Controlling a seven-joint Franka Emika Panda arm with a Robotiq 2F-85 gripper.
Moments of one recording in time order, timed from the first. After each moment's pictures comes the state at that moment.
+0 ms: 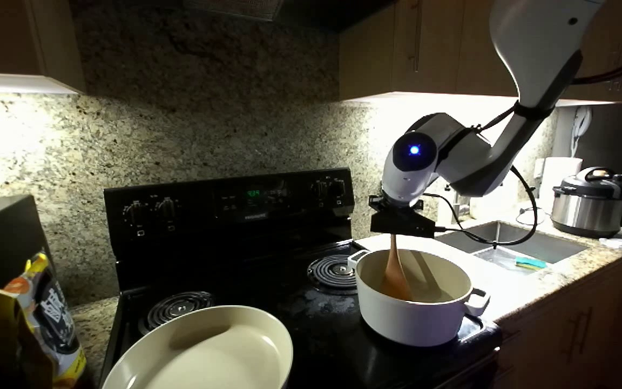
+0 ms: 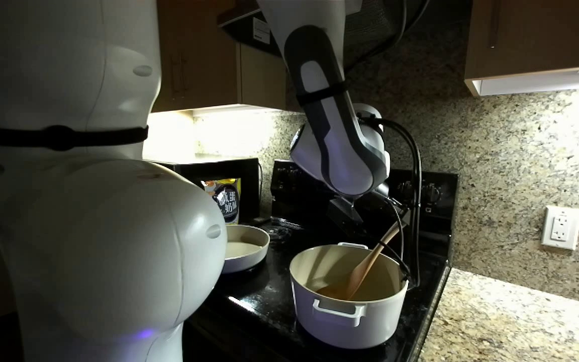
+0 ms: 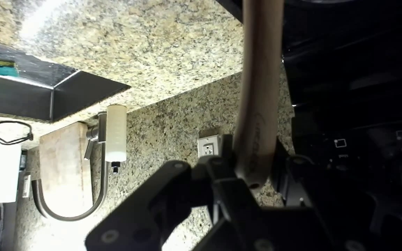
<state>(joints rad) 0.00 0.00 -0.10 -2.42 -1.98 2.67 2.44</state>
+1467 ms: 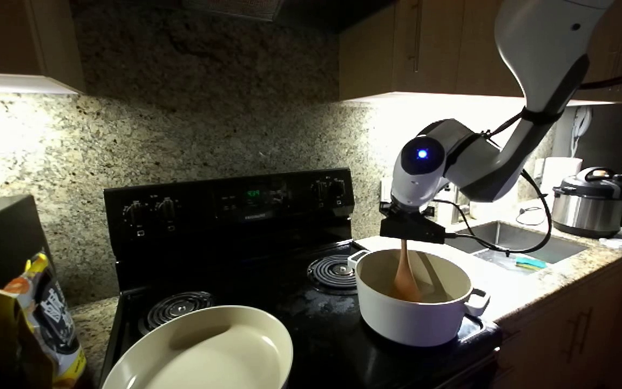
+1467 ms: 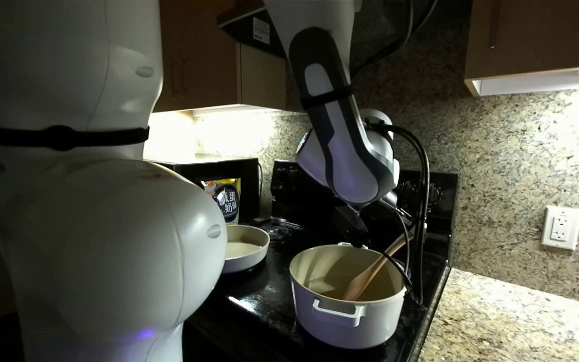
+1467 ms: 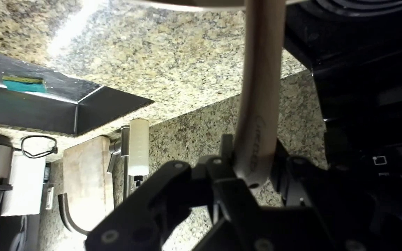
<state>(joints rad) 0.01 0.01 -0.16 -2.45 -1.97 2.69 2.43</state>
